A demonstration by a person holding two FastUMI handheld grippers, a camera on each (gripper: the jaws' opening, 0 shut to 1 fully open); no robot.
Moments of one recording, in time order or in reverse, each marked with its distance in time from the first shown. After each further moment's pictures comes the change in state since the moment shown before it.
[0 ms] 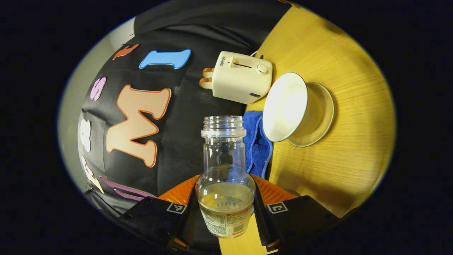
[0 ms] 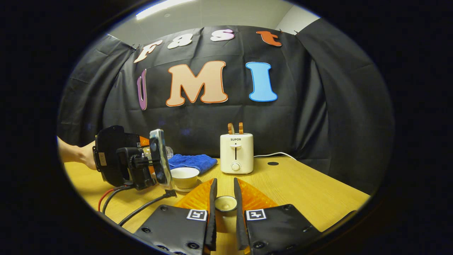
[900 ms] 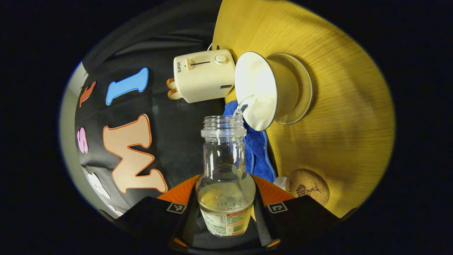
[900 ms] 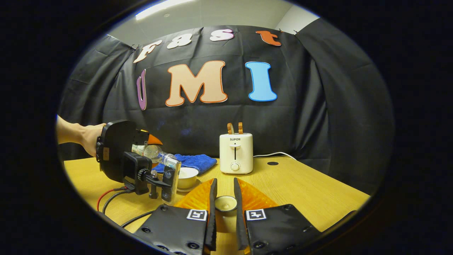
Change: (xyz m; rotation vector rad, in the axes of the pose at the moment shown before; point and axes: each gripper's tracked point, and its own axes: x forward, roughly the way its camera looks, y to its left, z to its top) left arm -0.008 -0.019 0.001 0.372 0.054 -0.063; right arm 0.000 -0.001 0.000 -0.001 -0.001 0.002
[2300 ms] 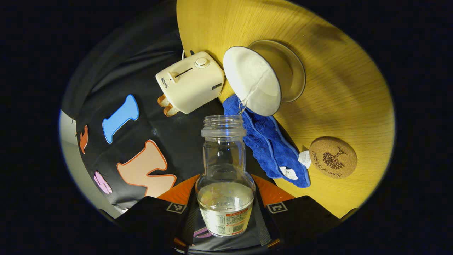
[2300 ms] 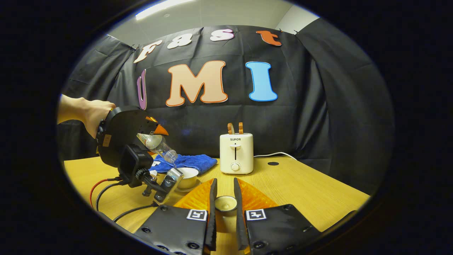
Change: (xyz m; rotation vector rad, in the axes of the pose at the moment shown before) left arm -0.010 0.038 0.004 0.374 0.035 0.015; right arm 0.001 0.000 -0.001 0.003 0.001 0.008
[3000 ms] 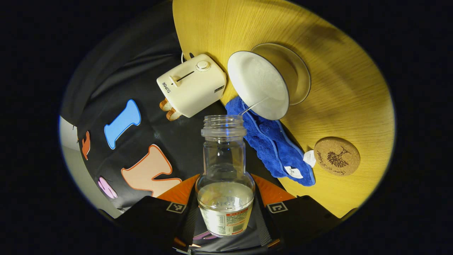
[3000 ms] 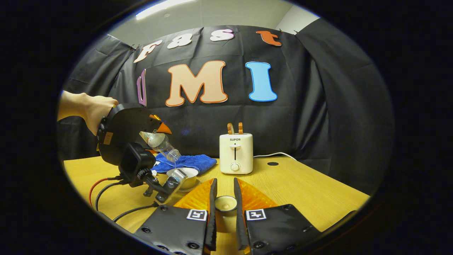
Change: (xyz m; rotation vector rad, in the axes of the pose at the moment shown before) left arm 0.000 0.012 0.004 0.022 -0.008 0.018; right arm 0.001 0.000 0.000 -0.002 -0.001 -0.004
